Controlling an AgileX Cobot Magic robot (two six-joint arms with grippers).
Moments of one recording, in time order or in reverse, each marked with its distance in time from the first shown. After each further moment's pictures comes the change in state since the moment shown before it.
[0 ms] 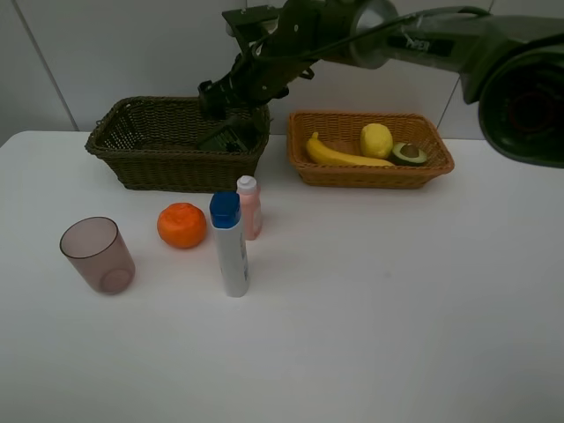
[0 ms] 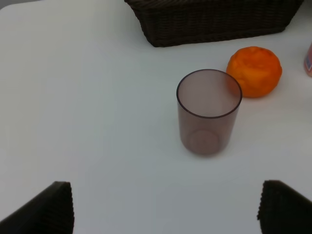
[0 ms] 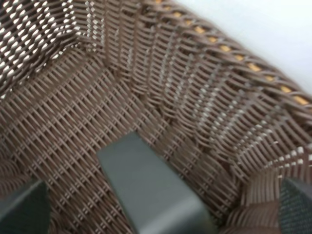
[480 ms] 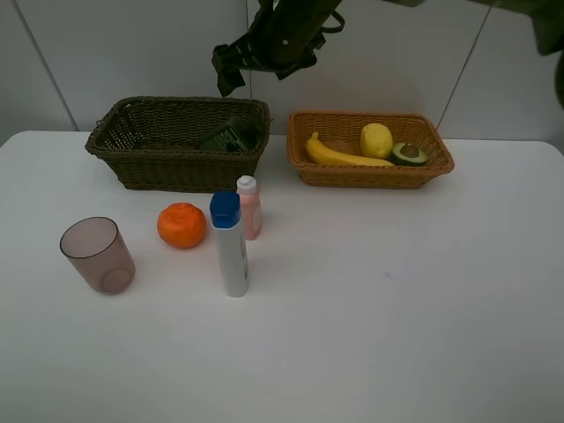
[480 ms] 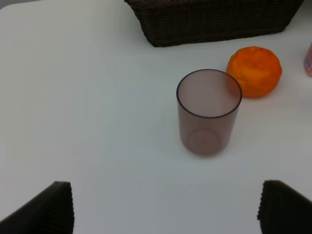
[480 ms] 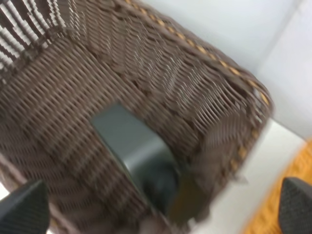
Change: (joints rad) left arm 0.000 0.000 0.000 0.000 0.000 0.000; right arm 0.000 -0.158 0.000 -0.172 0.289 0.173
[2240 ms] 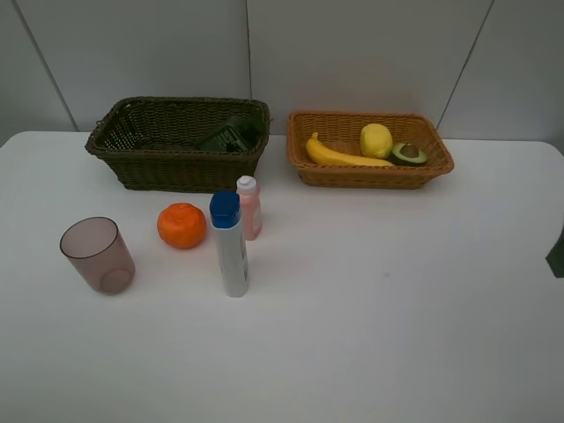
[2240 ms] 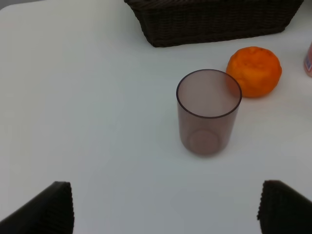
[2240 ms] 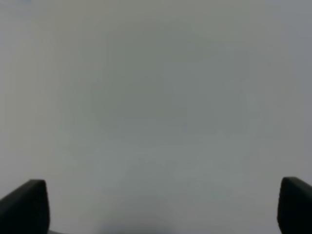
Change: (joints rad) left arm 0.000 0.000 0.000 0.000 0.000 0.000; right arm -0.433 -1.290 1.334 -0.129 0.382 0.172
